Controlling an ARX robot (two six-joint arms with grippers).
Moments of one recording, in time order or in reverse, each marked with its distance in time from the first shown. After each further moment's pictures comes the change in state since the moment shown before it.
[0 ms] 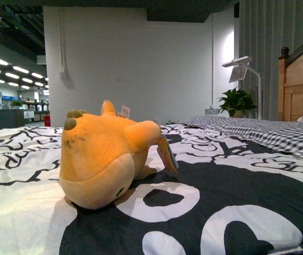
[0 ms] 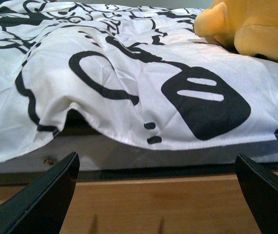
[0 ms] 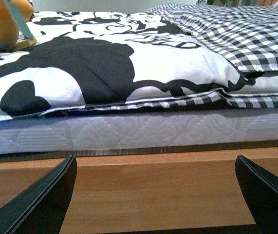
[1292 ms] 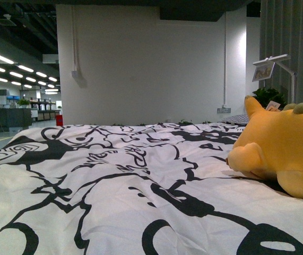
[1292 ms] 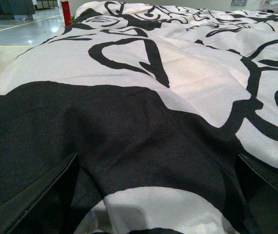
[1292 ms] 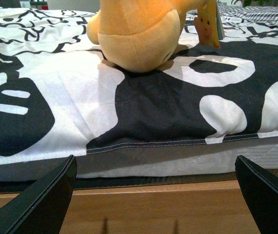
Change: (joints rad) left arm 0.000 0.000 0.000 0.000 0.000 0.000; right arm 0.010 0.001 0.000 0.008 0.036 0.023
